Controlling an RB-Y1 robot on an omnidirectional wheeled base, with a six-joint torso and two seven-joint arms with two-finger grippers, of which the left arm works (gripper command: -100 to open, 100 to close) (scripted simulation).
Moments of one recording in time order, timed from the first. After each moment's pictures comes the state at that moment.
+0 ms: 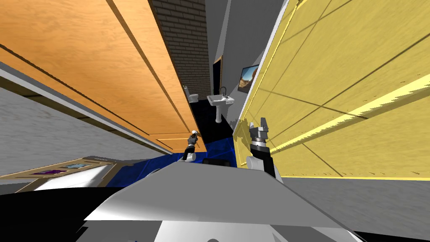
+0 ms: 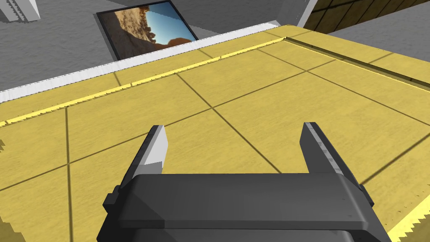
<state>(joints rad) -0.04 0.28 -0.39 -0.77 0.85 -0.86 1.28</state>
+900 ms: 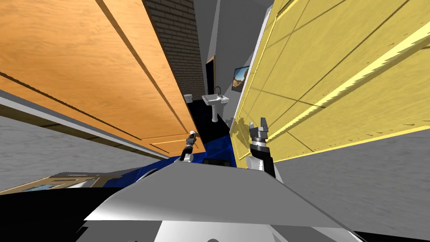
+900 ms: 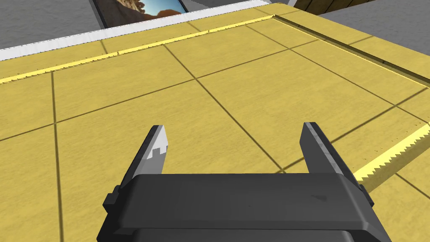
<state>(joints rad) -0.03 0.35 -0.44 -0.77 0.83 -0.88 1.37</state>
